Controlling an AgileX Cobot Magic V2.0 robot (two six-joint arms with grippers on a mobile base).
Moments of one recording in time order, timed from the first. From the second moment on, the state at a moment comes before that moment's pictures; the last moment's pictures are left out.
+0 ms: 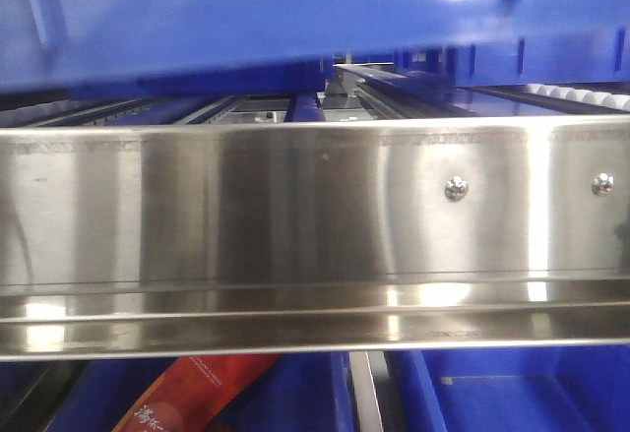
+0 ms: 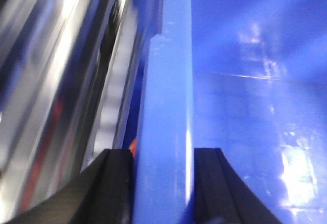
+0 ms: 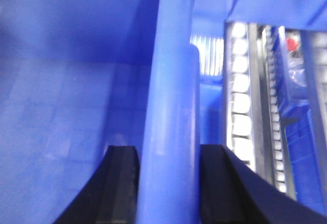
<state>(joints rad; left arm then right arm) -0.12 1.38 -1.60 0.17 1.09 -0.40 0.27 1.61 -1.98 -0.02 1.30 0.04</state>
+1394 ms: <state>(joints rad) -0.22 1.26 -1.67 0.13 1.28 -0.32 0.27 1.23 -1.67 -0.06 1.30 0.15</state>
